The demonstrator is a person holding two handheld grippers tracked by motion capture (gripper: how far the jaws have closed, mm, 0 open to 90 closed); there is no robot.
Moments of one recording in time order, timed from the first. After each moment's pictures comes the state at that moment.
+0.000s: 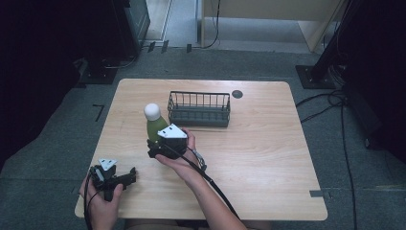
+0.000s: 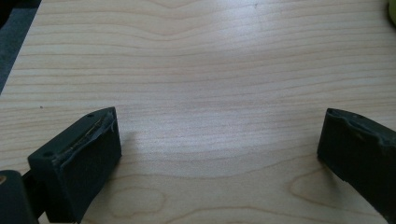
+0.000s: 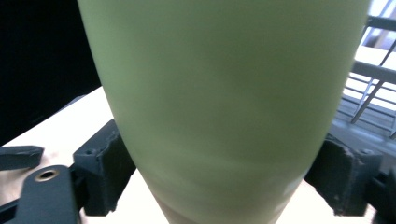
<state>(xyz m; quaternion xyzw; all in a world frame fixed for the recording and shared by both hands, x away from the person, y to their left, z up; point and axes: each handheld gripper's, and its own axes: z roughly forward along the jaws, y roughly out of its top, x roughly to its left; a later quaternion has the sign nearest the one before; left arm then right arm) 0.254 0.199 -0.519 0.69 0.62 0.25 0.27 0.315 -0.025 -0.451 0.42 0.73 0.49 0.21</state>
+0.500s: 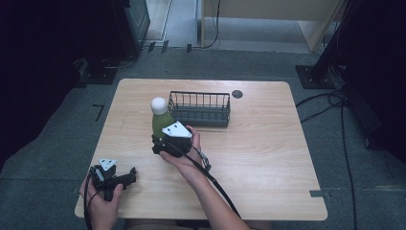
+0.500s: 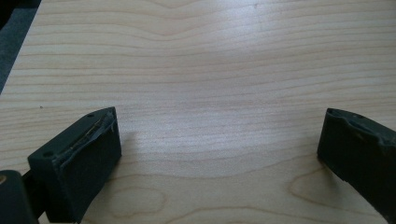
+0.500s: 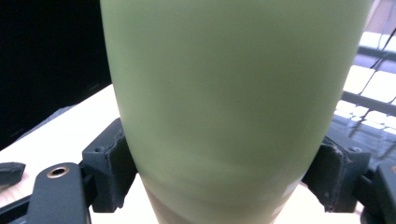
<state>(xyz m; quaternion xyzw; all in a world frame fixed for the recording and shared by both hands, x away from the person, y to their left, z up) 0.254 0.199 -0.519 0.69 0.62 0.25 0.27 0.313 -0.039 -0.436 0.43 0.72 0.49 0.24</state>
